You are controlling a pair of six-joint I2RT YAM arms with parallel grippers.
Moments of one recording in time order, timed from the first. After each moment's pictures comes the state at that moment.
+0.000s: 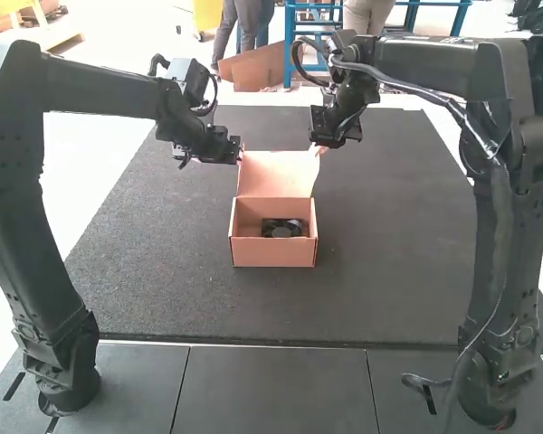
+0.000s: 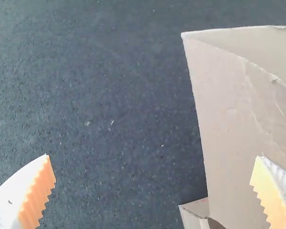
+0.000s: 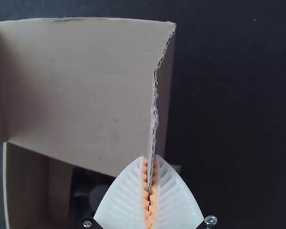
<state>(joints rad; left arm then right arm) -0.29 1.68 1.27 -0.45 0.00 -0.13 0.49 1.94 1.76 -0.89 -0.11 0.27</state>
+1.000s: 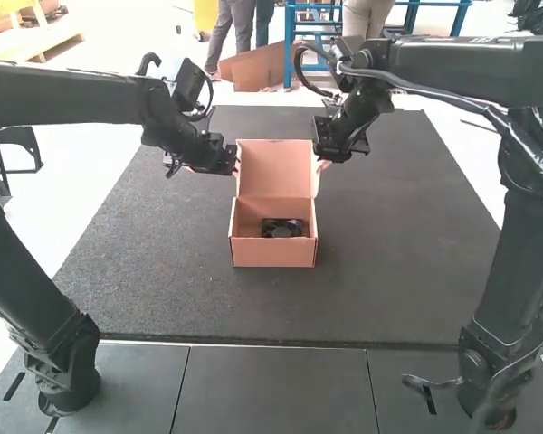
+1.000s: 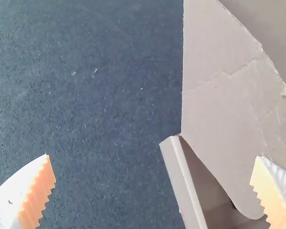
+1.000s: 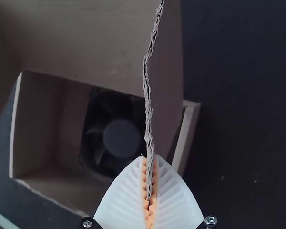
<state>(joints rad) -0.34 1.48 1.14 -0.55 0.00 -0.13 0.52 1.77 1.56 -0.91 -0.17 0.26</state>
